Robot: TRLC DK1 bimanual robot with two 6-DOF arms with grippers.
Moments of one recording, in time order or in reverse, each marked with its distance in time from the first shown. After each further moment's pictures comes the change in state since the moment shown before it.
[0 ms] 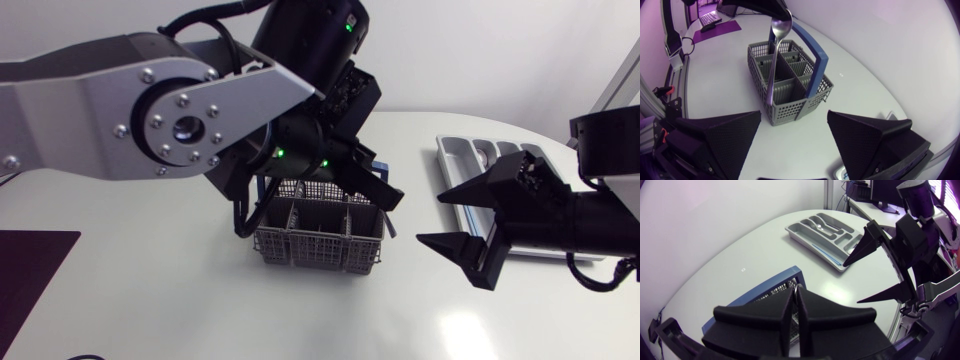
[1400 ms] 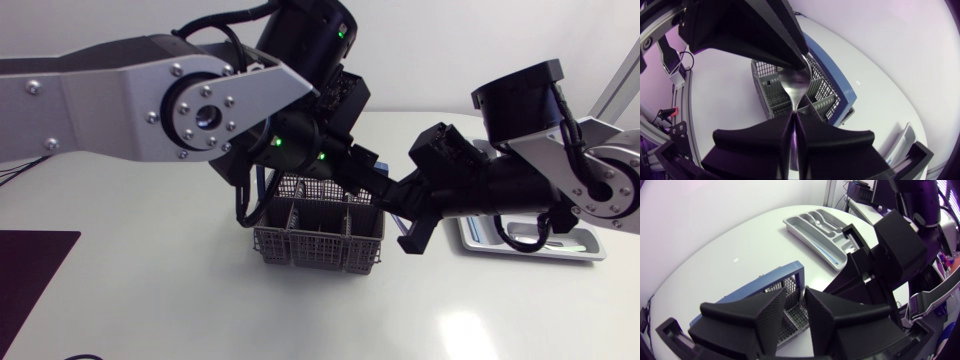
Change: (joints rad) left arm 0.067 0.044 0.027 -0.019 0.104 -0.061; right arm 0.217 0.274 0.167 0.086 0.101 0.177
